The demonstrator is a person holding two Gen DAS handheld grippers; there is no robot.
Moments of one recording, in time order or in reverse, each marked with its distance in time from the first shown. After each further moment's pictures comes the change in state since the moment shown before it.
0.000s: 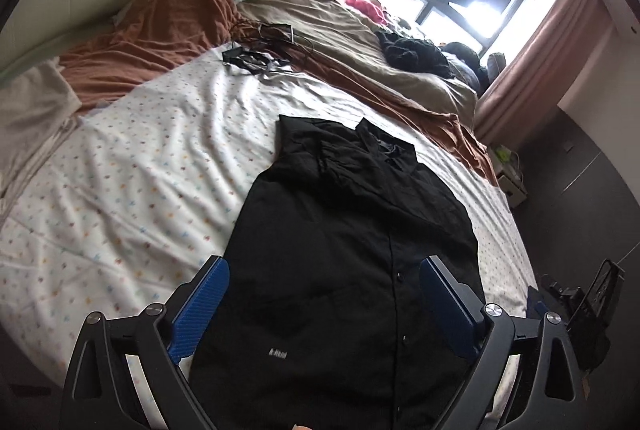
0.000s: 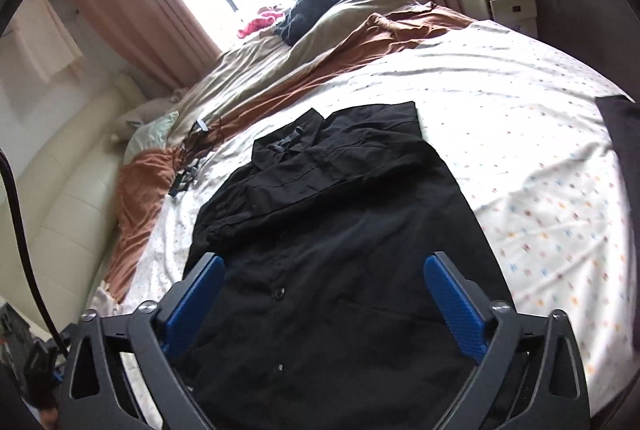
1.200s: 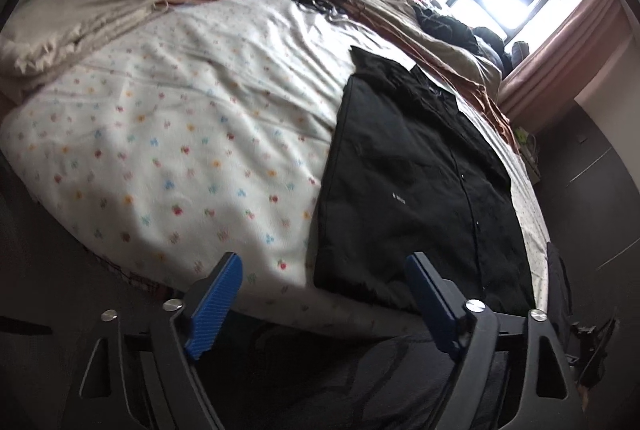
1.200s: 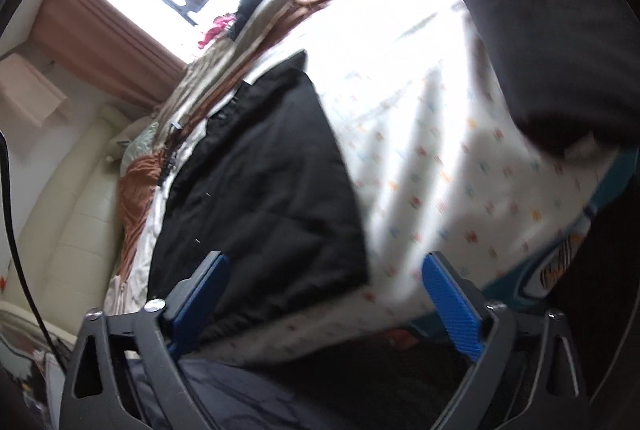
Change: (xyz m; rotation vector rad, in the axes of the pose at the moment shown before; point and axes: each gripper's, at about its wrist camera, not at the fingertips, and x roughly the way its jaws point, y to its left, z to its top) left arm -0.032 0.123 -0.144 -0.092 0.111 0.001; right arm -0.092 -0.180 -0.153 0.225 0.059 0.033
